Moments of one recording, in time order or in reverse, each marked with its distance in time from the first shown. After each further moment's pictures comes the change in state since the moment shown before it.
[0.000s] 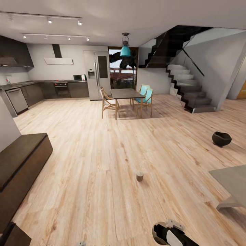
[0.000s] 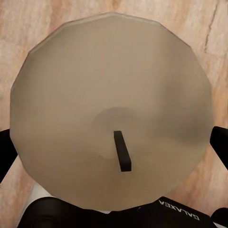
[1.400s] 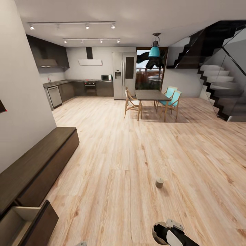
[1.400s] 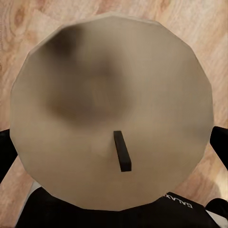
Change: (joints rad) left arm 0.001 -0.011 -0.001 0.004 -0.004 0.000 0.000; right arm 0.000 0.000 0.000 -0.001 0.001 0.000 0.000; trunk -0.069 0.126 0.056
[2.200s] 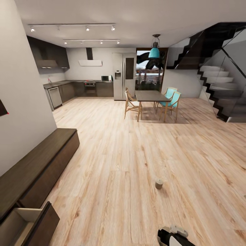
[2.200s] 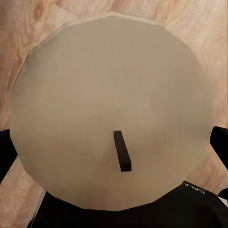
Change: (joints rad) left arm 0.000 0.009 -0.004 0.049 -0.011 -0.010 0.001; right arm 0.000 -0.002 -0.001 0.080 0.000 -0.070 -0.001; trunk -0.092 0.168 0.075
